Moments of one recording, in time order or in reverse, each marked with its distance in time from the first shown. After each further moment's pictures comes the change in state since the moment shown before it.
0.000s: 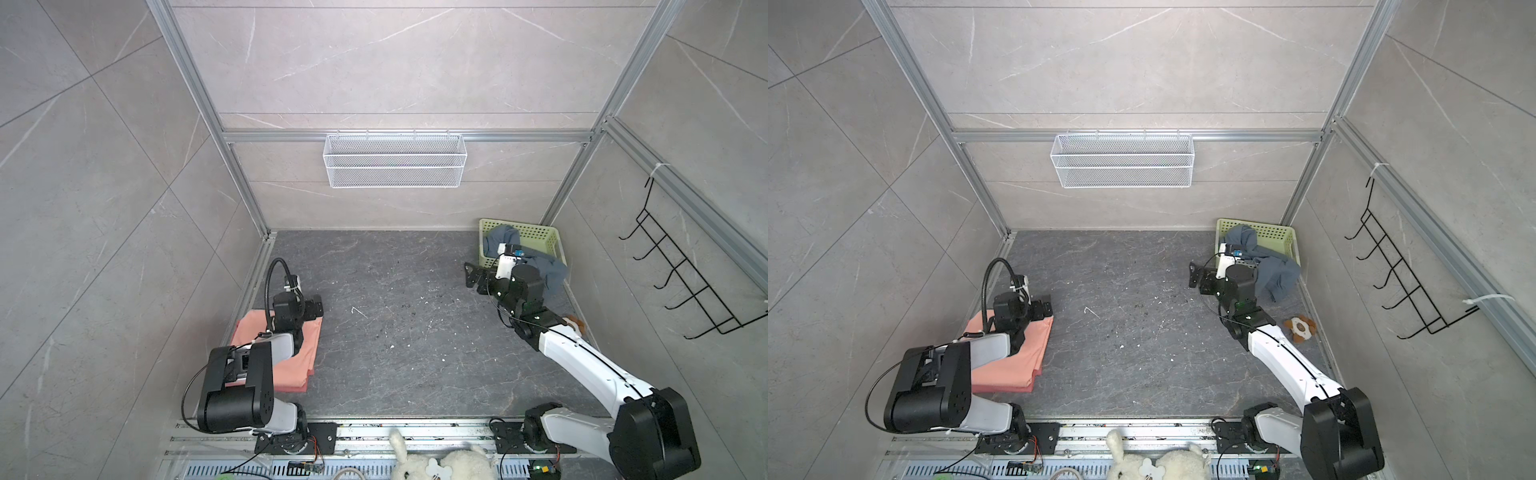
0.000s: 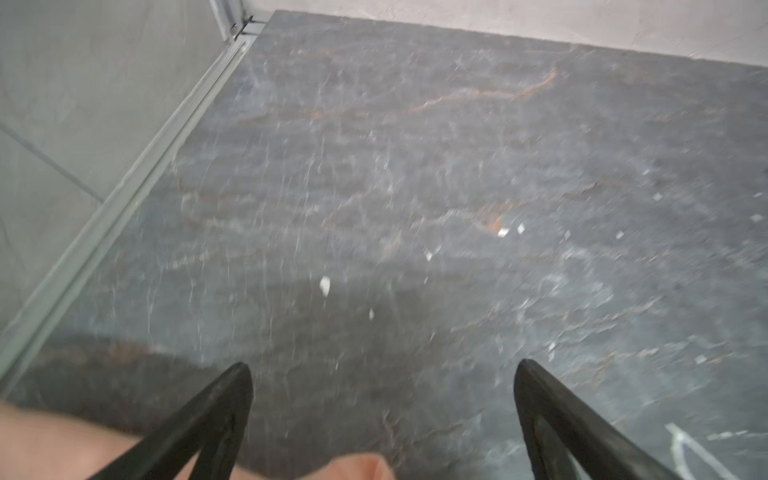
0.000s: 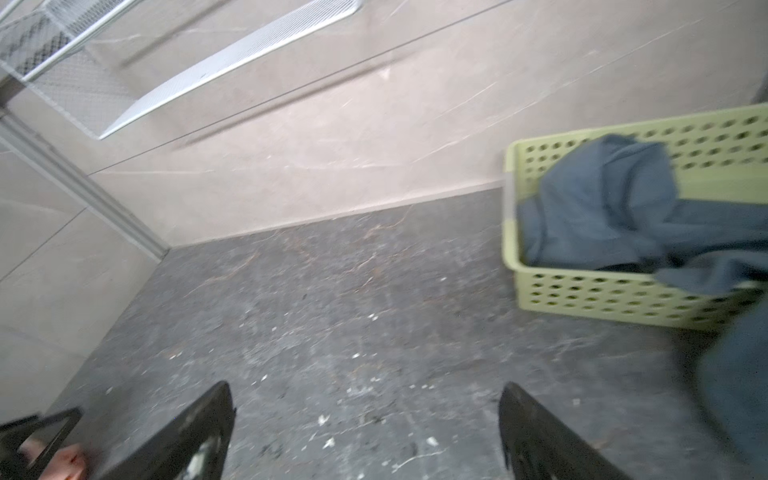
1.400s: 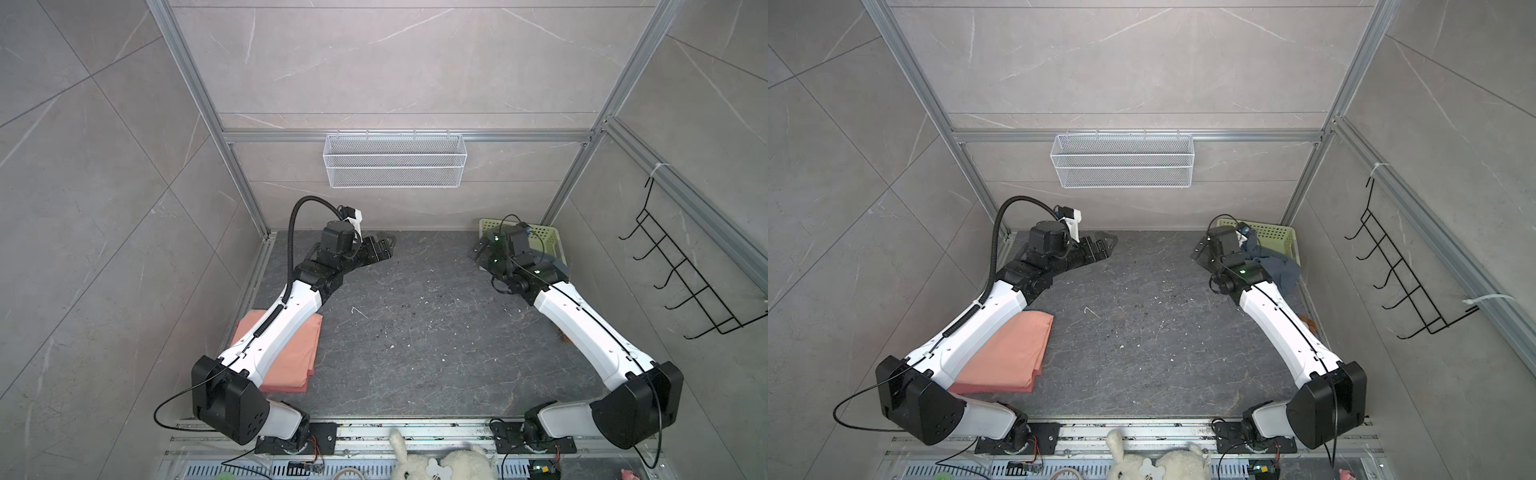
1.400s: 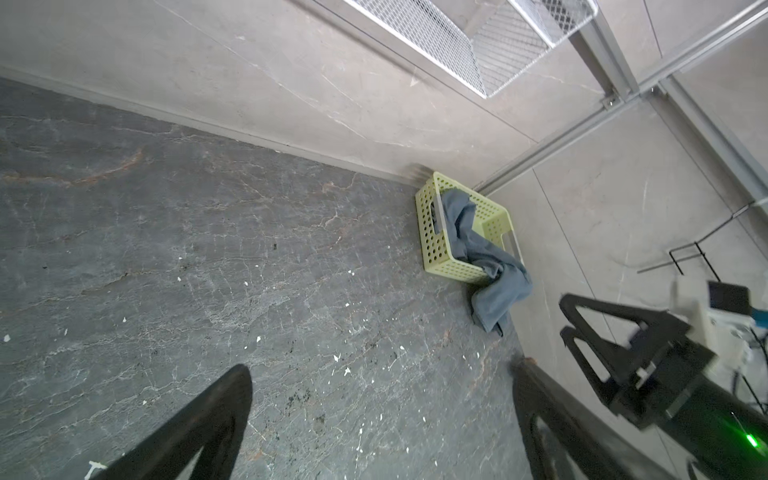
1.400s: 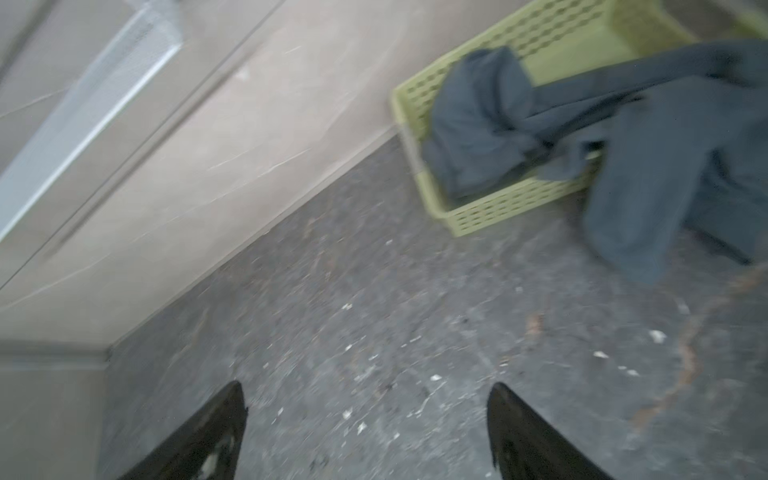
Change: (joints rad) left arm -0.553 0.013 0.839 -0.737 0.164 -0.537; right arm -0.047 0.206 0.510 -0.685 0.320 0.373
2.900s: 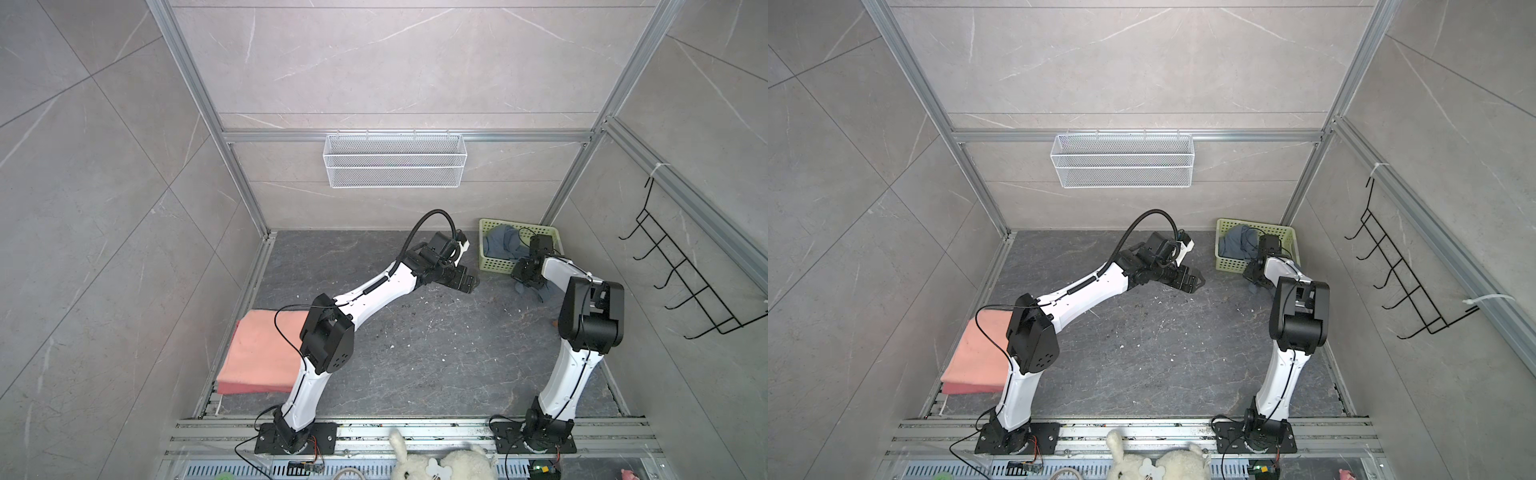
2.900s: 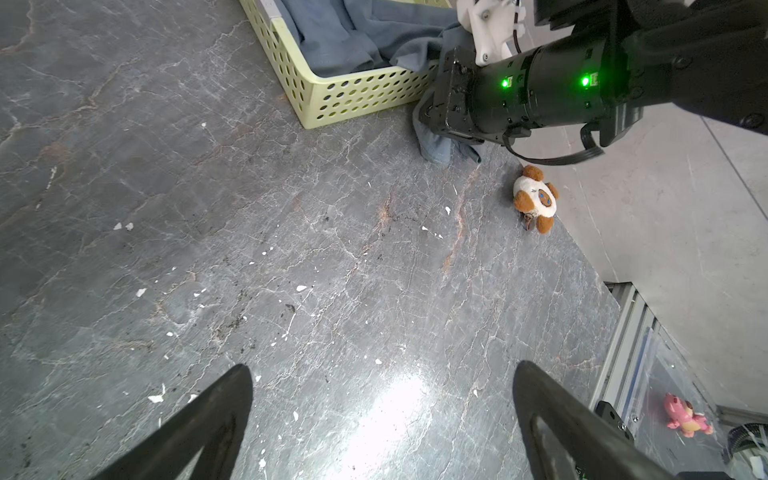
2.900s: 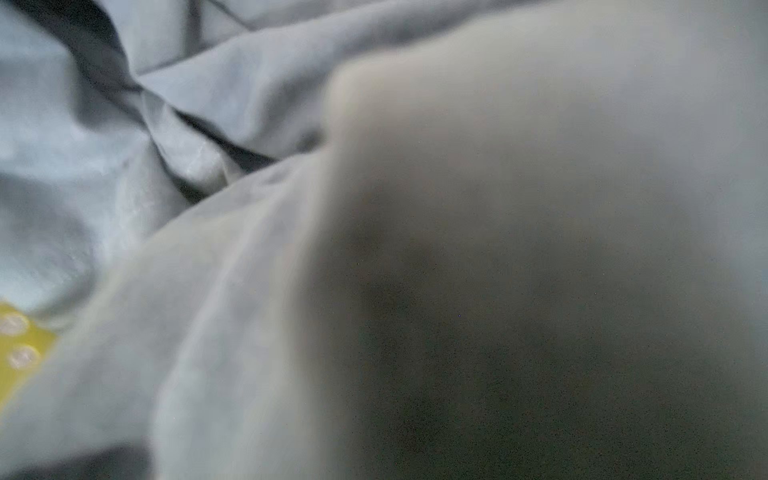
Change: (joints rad) left arm -0.369 0.678 0.597 -0.218 0.064 0.240; right arm -0.464 0.631 0.176 0.063 -0.225 -0.358
